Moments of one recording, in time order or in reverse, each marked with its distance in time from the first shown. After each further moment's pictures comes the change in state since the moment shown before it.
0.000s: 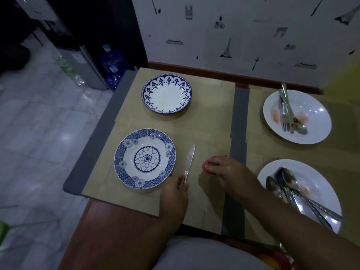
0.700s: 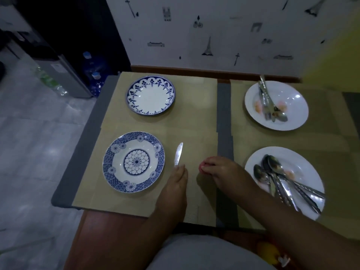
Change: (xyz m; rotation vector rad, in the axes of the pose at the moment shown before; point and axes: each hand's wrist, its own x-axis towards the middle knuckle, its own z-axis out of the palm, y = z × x) left_hand 0.006 -0.004 0.004 0.349 -0.278 0.550; right_hand -0.025 0.000 -0.006 0.013 0.049 0.024
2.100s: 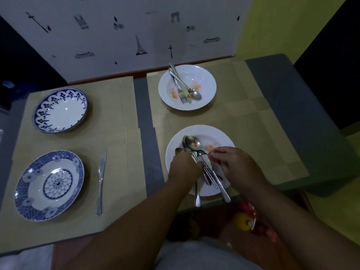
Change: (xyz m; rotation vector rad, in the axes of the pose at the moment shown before) left_hand 0.089 0.231 0.096 -0.242 -0.321 -0.370; right_hand -0.184 0.114 -0.086 -0.004 0.282 0.472
